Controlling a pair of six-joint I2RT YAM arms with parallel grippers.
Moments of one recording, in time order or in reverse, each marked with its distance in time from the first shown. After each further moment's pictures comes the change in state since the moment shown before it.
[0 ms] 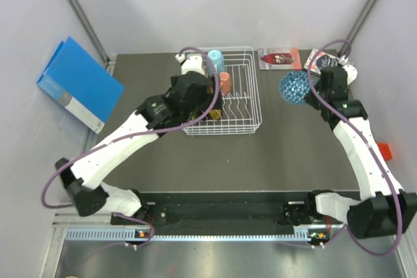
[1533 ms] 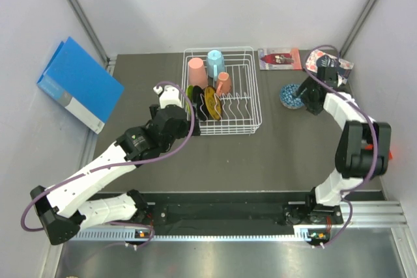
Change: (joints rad) left arm 0.000 -0.375 -0.478 0.053 -0.063 -0.038; right arm -0.212 0.577 0.024 0.253 -0.251 0.034
